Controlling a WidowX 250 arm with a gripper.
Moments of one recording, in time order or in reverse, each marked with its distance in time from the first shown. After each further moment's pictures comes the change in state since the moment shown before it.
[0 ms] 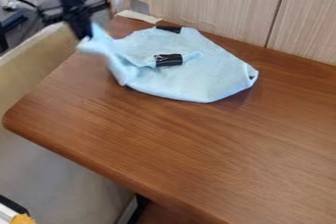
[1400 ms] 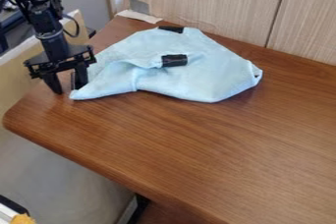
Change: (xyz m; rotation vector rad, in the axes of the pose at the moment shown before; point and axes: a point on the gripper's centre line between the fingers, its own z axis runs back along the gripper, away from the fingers) arm -0.028 0.062 -0.072 0.069 0.070 -0.018
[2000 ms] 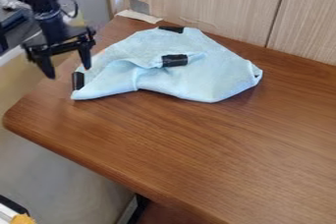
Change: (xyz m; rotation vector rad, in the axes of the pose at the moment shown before) arm 0.007 -0.005 0.028 -0.011 -0.058 0.015
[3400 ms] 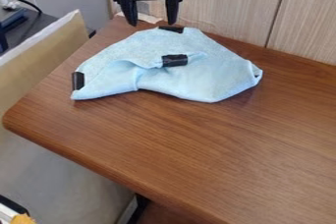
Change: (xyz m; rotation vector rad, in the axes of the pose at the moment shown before) arm -0.016 -0.145 0.069 -0.059 -0.041 -0.374
